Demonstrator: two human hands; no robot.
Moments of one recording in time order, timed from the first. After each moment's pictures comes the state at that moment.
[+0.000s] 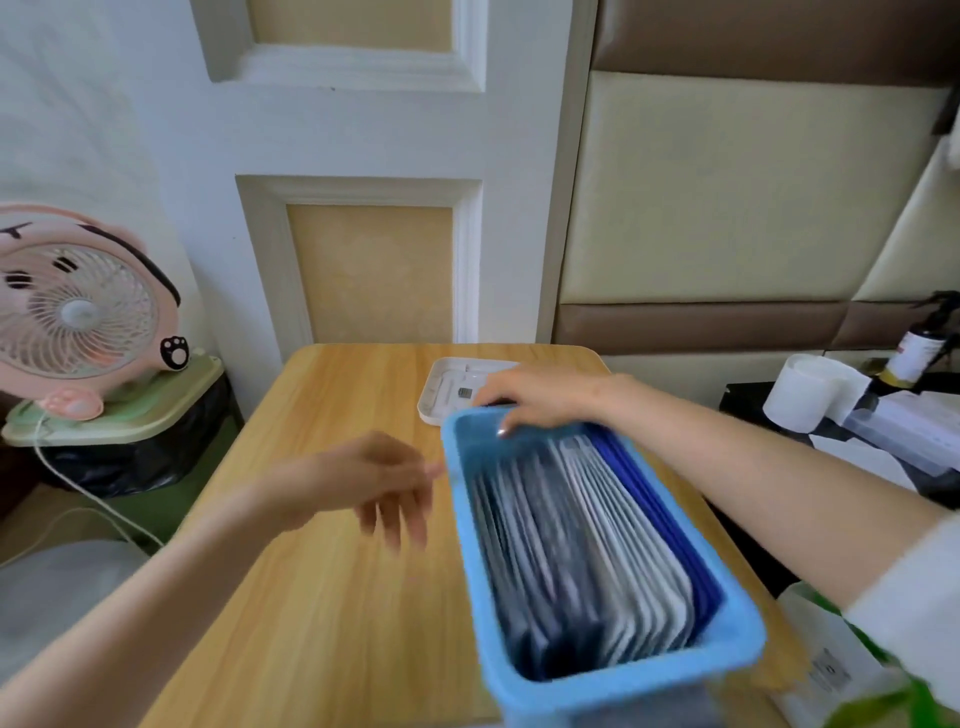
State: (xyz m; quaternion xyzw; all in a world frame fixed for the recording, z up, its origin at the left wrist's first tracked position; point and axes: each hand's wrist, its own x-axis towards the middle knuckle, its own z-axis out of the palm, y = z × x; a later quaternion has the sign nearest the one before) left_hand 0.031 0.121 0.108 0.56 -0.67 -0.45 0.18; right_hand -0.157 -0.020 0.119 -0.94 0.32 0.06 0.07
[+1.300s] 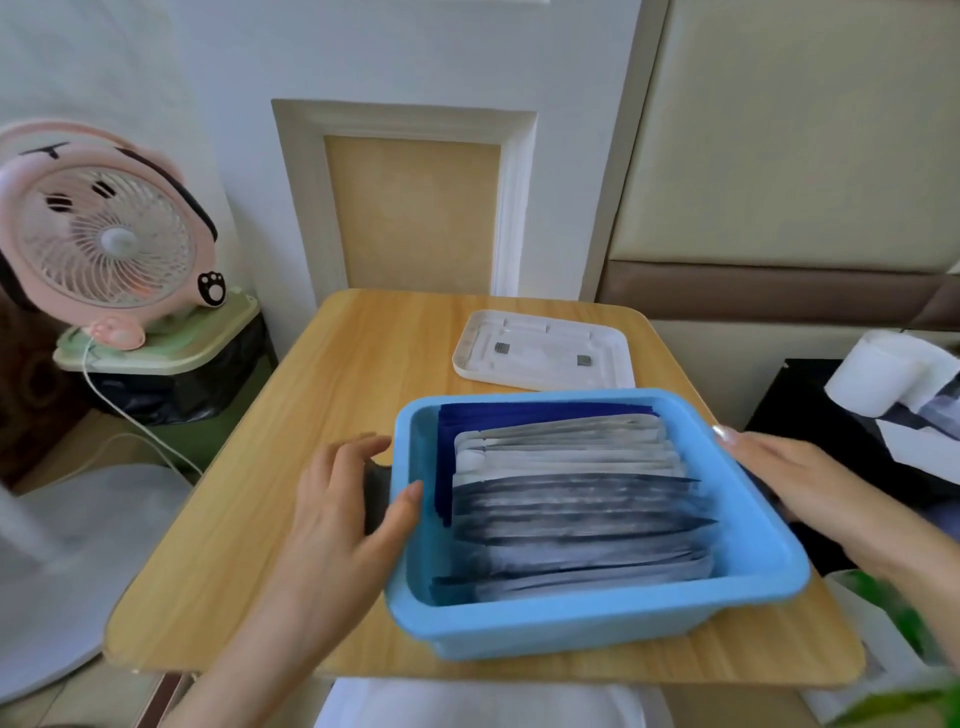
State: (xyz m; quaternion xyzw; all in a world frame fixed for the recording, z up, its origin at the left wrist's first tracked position) left_hand 0.010 0.201 0.052 0.71 -0.53 -0.19 0.42; right_hand -0.299 0.064 0.071 -0.66 0.61 -0.22 0.38
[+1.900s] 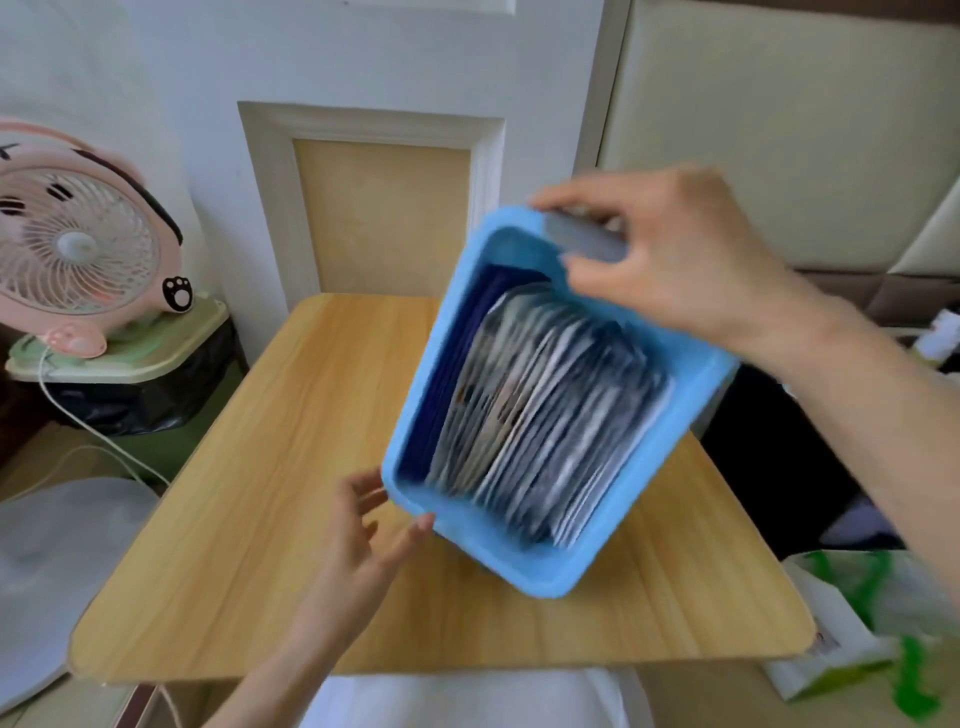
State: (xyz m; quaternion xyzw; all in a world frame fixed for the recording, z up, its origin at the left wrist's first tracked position) left_hand -0.001 0.182 0.003 0.63 -0.46 -0.33 0.53; right_hand -0.194 0.069 0.207 -0.88 0.34 -0.33 -0.04
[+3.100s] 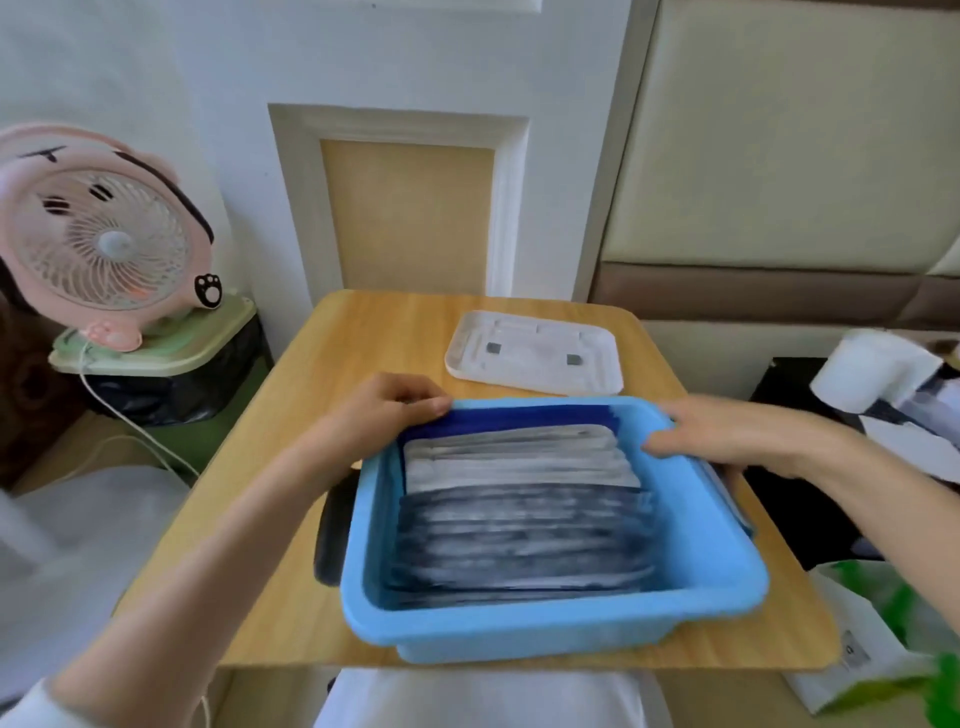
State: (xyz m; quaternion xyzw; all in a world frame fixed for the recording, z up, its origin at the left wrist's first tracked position) left_hand 0.039 0.111 0.077 0.63 -0.58 -0.36 0.36; right_hand -0.245 0.038 0.109 -0.76 0.56 0.05 0.31
